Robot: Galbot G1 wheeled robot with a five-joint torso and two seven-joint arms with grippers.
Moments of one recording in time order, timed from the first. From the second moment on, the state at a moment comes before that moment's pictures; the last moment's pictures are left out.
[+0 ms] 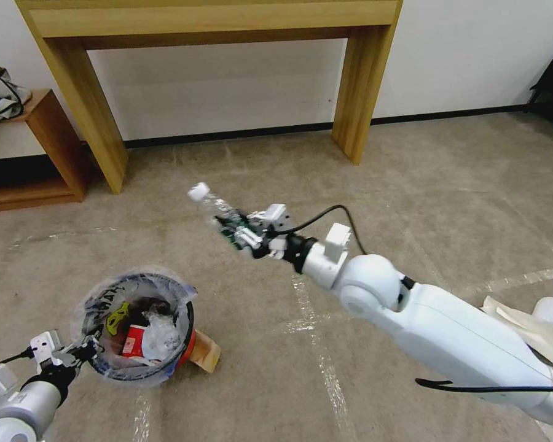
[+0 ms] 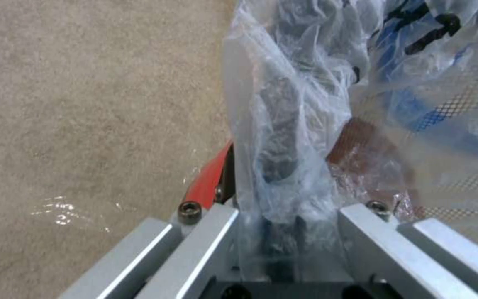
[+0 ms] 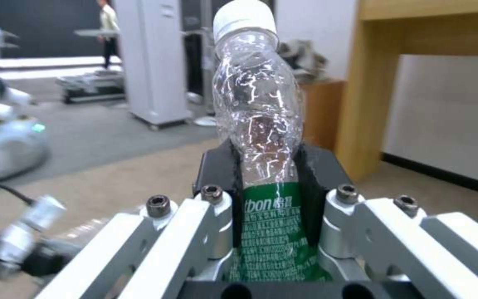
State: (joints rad) left arm 1.59 -1.43 -1.11 -2.11 -0.73 0.67 0.10; right arm -0.35 0.94 -0.52 1.96 0.88 -0.08 -0.05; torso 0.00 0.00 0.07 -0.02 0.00
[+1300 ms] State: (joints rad) left arm 1.59 -1.34 -1.13 -2.18 -1.07 0.74 -0.07; right arm -0.16 1.29 -0.97 1.70 0.92 -0.09 0.05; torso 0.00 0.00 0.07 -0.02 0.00
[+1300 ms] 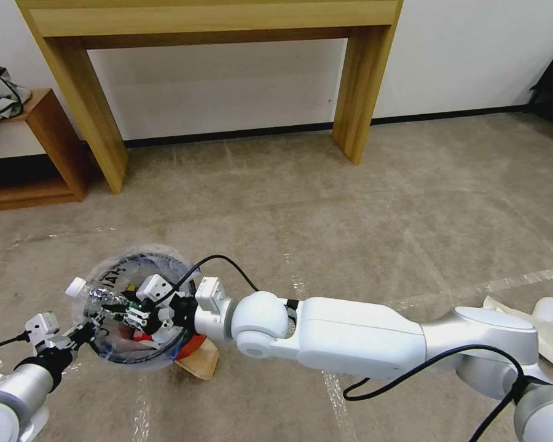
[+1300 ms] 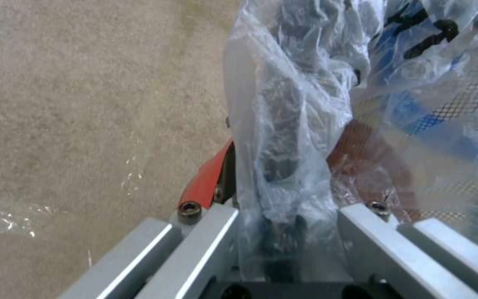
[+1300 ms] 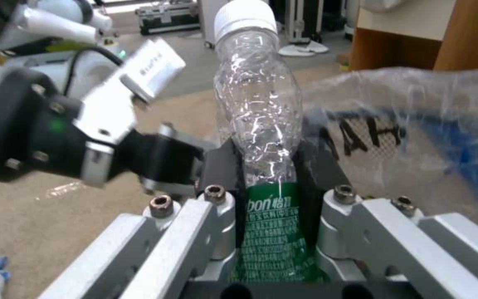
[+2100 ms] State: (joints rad) left arm 1.60 -1.35 -1.12 -2.20 -1.08 0.74 -0.06; right arm -0.18 1.27 -0.97 1.61 0.85 -0.05 0.03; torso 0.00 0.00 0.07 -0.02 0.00
